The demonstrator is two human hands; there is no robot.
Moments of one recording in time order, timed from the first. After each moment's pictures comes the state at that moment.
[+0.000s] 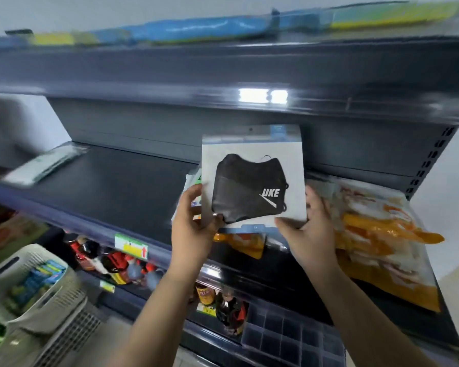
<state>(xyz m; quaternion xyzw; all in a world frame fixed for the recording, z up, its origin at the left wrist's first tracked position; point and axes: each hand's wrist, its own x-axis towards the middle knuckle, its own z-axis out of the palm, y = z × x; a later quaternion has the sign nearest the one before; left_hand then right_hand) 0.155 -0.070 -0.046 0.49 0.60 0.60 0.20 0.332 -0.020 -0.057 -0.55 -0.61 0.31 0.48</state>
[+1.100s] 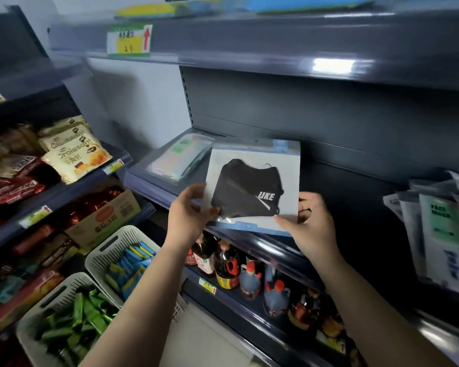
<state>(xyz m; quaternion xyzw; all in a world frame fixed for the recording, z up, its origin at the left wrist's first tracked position) -0.310 -0.084 -0.062 0.40 0.73 0.52 0.20 -0.110 -0.007 -0.080 -0.49 -0.64 0.41 0.42</state>
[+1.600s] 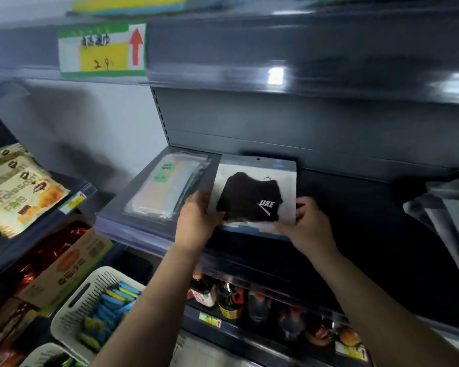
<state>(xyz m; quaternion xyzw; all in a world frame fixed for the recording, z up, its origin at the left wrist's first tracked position) -0.390 0.022 -0.086 0.53 0.75 0.36 0.18 -0.182 0.057 -0.095 -0.62 -0.64 0.33 0.32</state>
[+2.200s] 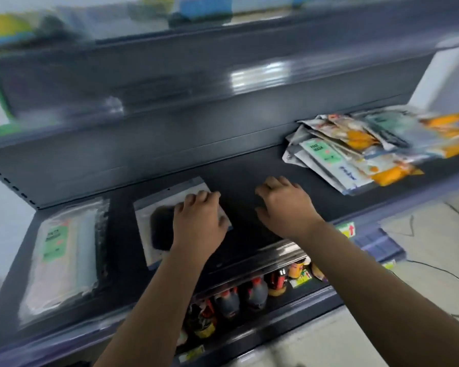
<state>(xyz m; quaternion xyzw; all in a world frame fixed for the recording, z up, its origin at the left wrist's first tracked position) -0.316 0.039 -0.051 0.86 0.50 0.09 0.02 -0.154 -0.013 -0.039 -0.73 -0.68 -0.02 0.06</state>
